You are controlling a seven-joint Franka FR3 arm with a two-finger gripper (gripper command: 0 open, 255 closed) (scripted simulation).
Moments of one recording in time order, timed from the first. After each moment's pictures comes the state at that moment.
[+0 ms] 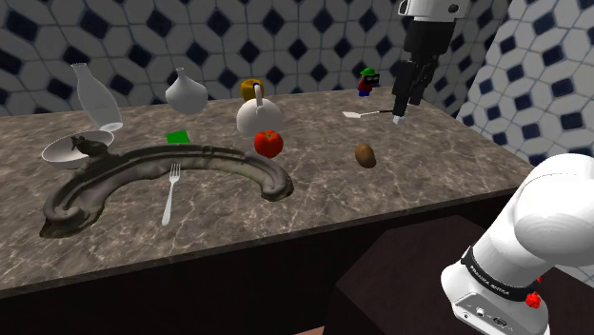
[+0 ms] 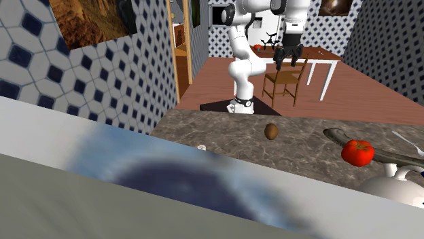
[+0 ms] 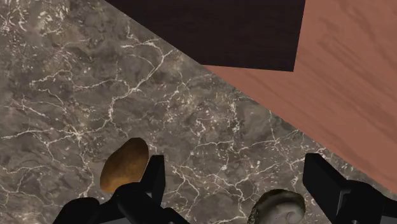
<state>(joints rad) 0.01 -0.79 0.03 -2.41 0.08 1.57 -0.07</state>
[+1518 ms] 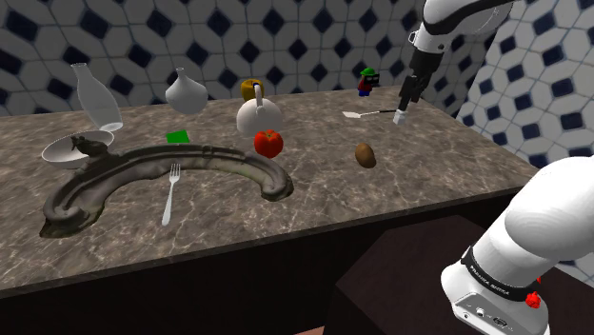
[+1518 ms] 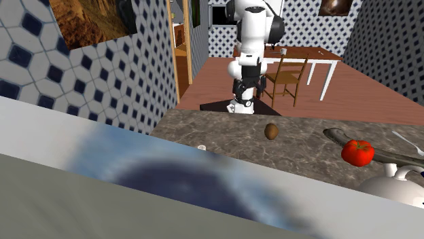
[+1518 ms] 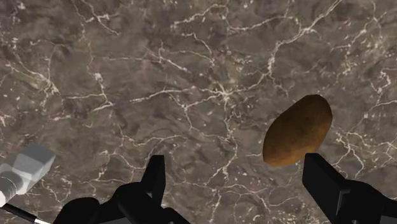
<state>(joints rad) -0.13 -0.41 -0.36 -2.35 -0.10 2.00 -0.48</state>
